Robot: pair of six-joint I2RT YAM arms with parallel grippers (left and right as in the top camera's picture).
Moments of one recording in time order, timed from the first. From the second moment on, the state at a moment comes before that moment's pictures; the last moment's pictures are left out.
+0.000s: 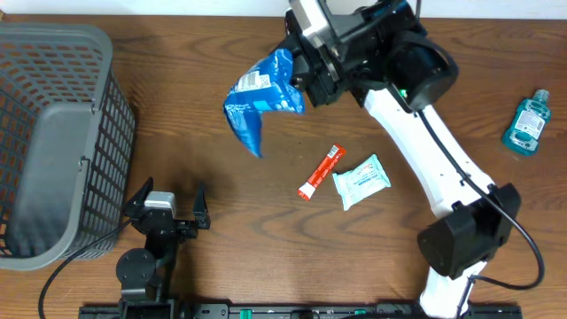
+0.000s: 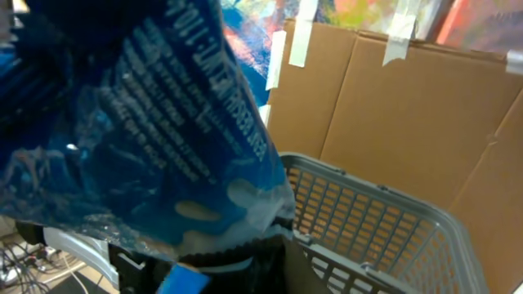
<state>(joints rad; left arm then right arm) 0.02 0.01 0.02 -0.10 0.12 -0.02 0.48 1.97 1.97 1.54 -1.55 1.36</state>
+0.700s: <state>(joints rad) 0.02 0.01 0.02 -0.10 0.13 -0.02 0.37 2.01 1.95 0.96 -1.52 1.19</state>
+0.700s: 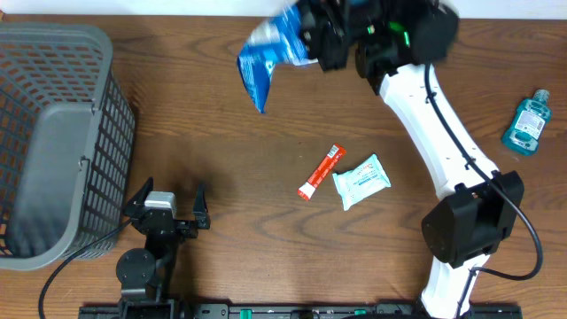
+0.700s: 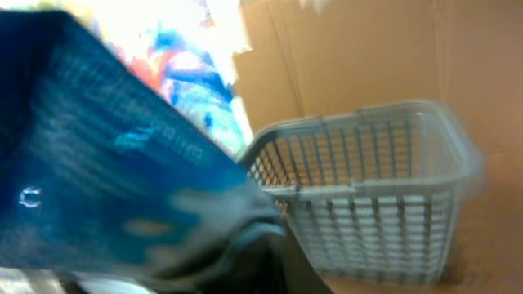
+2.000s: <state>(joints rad) 0.02 0.01 0.02 -0.11 0.13 -0.02 0.39 2.30 1.95 0.13 -0.42 1.24</state>
